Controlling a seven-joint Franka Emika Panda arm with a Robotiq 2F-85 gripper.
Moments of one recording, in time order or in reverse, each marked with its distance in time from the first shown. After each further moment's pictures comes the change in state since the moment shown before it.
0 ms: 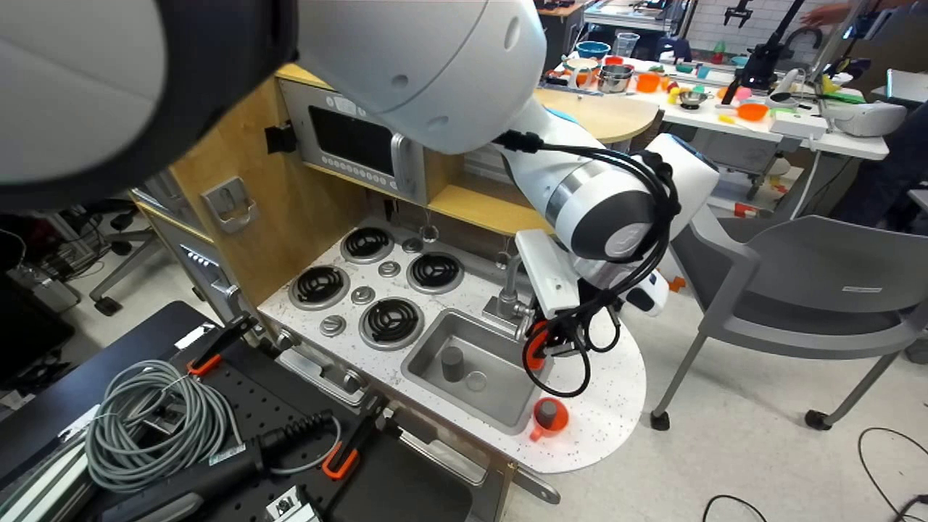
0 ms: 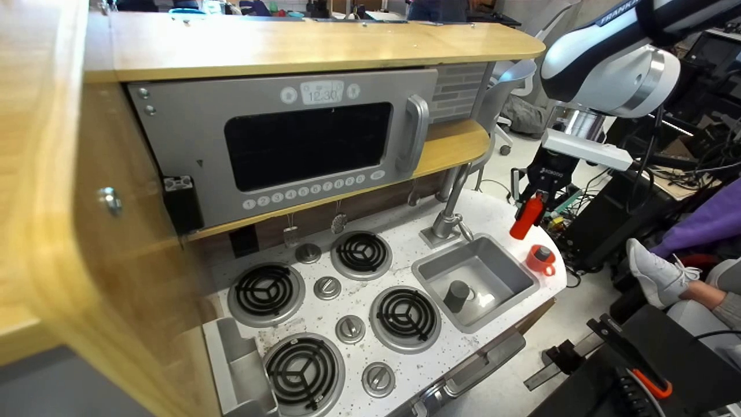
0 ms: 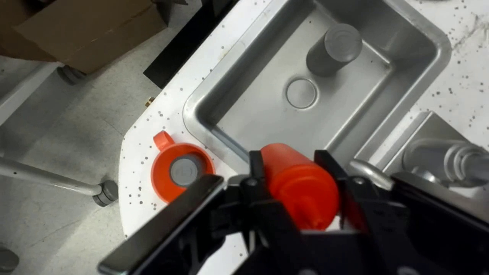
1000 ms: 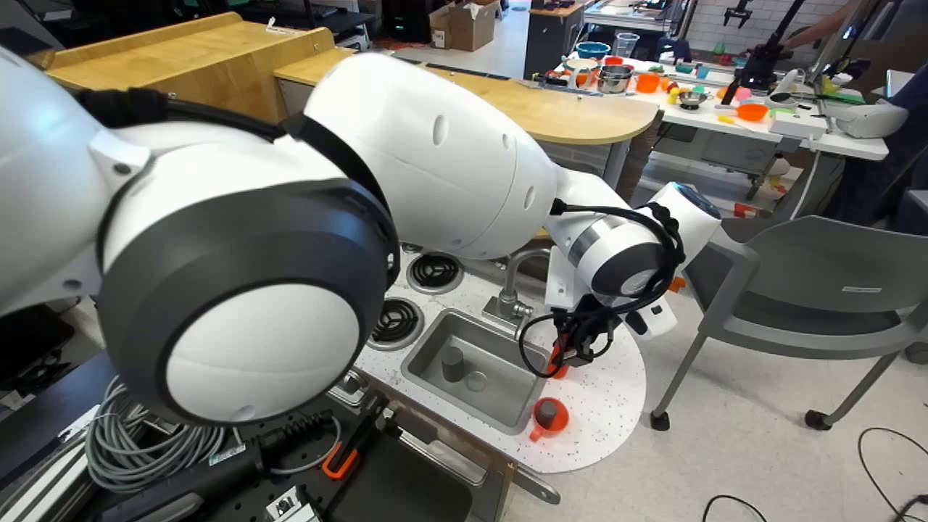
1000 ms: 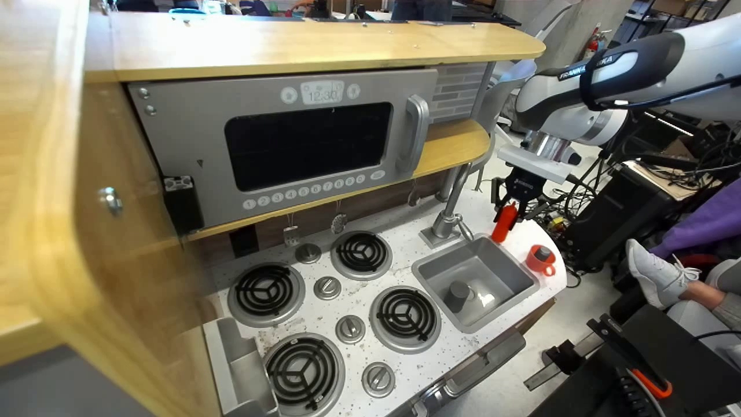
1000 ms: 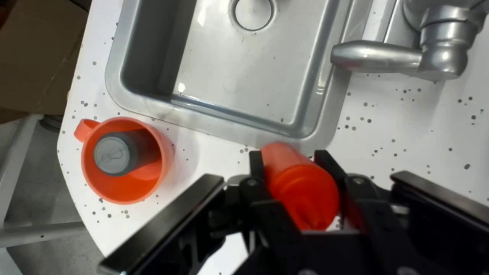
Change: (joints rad) arm -0.031 0.378 -0.023 0.514 0.051 -0.075 0.434
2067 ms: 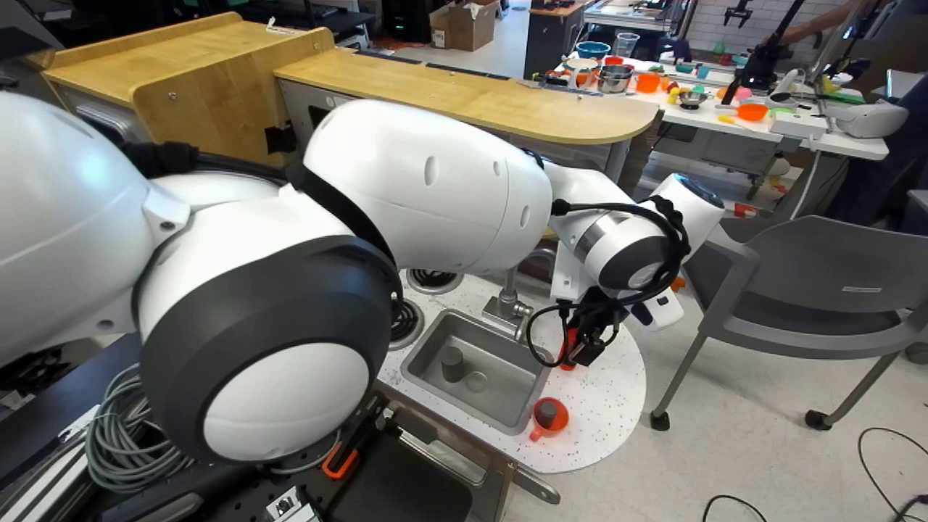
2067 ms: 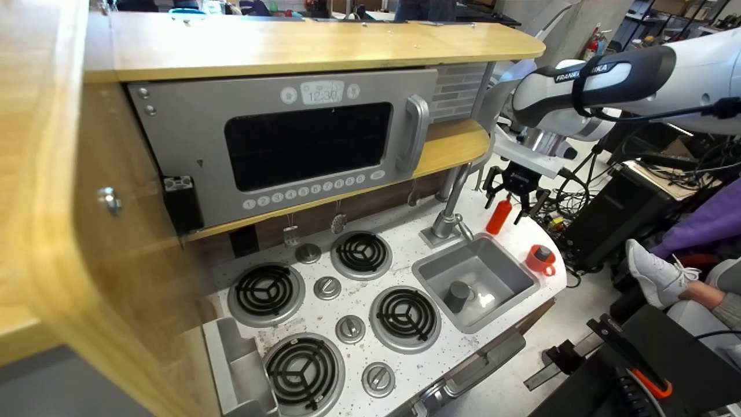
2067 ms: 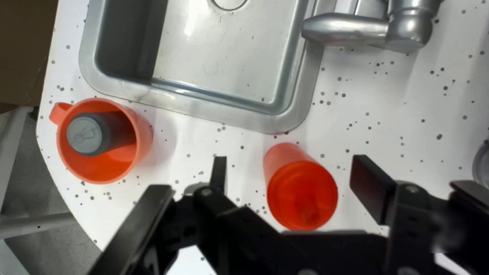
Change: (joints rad) arm -0.010 0.097 -0.002 0.191 -0.018 -0.047 0.065
